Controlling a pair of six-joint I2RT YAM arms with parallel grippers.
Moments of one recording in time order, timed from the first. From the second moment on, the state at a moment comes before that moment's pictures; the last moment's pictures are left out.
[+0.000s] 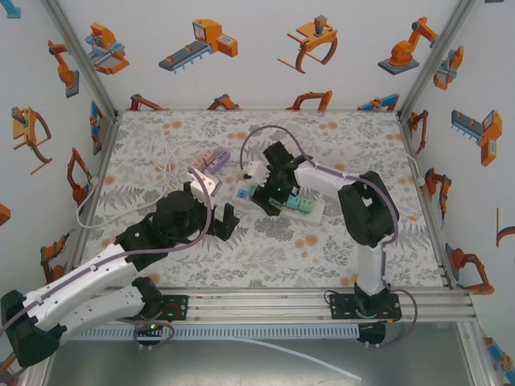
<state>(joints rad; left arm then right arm) -0.91 0.83 0.70 -0.28 -0.19 -0.19 0.63 1.96 1.36 -0.57 -0.27 -0.54</state>
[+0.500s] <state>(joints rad) -0.84 0.79 0.63 -0.28 -0.24 -0.28 0.72 1.68 1.23 -0.48 -0.32 -0.62</state>
